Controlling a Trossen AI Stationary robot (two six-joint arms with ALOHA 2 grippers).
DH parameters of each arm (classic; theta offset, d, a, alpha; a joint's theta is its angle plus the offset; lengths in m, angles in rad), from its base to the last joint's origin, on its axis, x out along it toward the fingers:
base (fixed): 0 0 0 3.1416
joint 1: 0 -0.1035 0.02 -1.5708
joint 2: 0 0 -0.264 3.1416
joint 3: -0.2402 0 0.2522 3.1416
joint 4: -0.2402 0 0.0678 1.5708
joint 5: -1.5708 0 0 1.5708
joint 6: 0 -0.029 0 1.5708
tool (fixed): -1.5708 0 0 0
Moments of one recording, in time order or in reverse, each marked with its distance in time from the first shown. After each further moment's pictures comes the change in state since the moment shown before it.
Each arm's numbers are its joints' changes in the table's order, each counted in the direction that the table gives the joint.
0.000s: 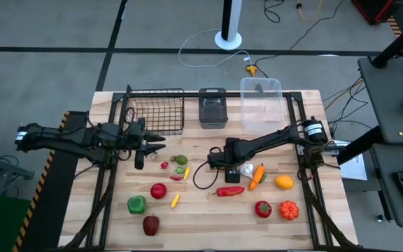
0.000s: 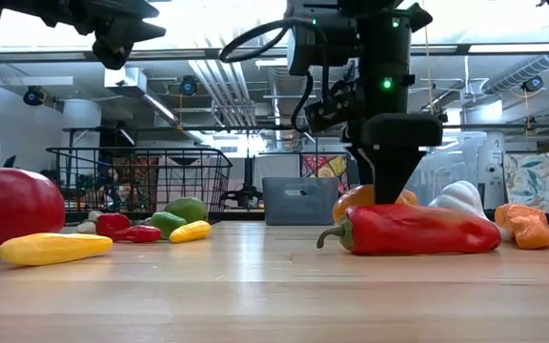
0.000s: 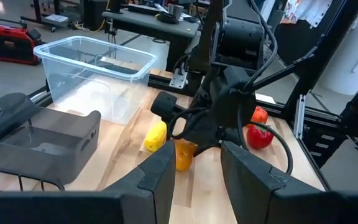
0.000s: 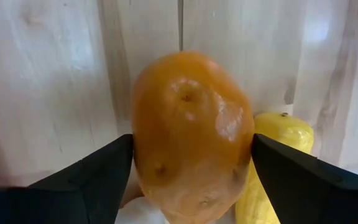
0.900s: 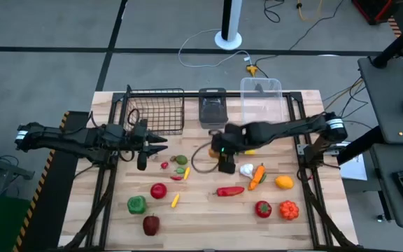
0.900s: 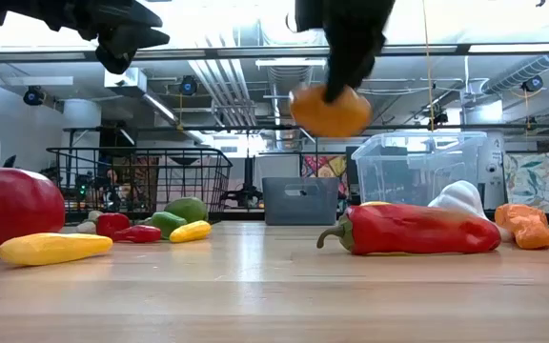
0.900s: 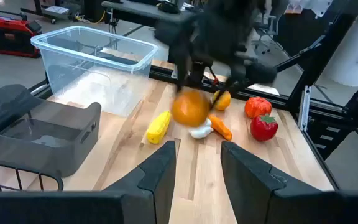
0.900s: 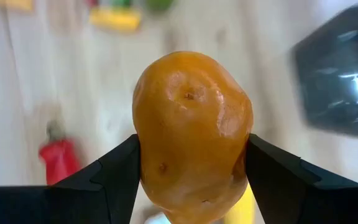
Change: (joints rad) left arm 0.000 -0.045 0.000 0.005 0.000 0.000; right arm 0.047 0.230 -0.164 0.000 -0.020 -0.057
